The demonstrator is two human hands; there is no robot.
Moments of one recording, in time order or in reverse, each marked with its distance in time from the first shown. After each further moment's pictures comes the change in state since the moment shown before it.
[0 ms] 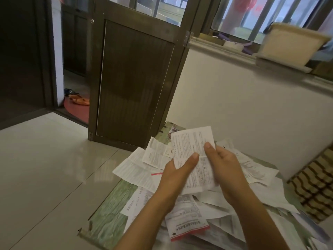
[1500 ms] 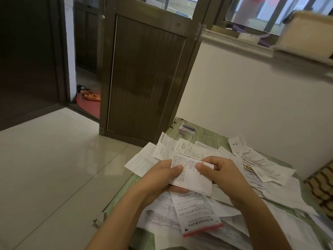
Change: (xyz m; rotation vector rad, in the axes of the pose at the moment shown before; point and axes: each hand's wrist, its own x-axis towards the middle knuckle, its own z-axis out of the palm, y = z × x) left_hand -0.005 0.010 -0.060 0.048 -0.127 -0.332; right_hand 0.002 0.024 0.011 -0.210 -0.228 0.059
